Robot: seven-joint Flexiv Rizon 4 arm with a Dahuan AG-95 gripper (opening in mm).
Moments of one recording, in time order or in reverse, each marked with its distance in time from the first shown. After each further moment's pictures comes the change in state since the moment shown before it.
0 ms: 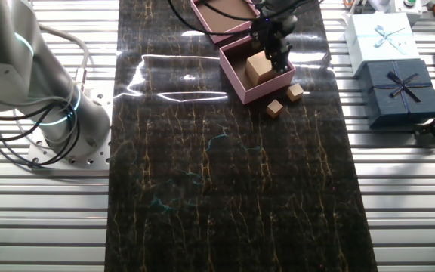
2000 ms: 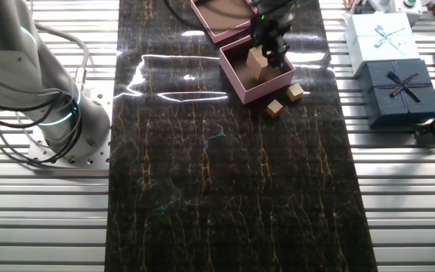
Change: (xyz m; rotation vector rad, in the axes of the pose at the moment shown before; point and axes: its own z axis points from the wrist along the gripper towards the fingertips) arm 0.003 -0.005 -0.037 0.006 -0.001 0.048
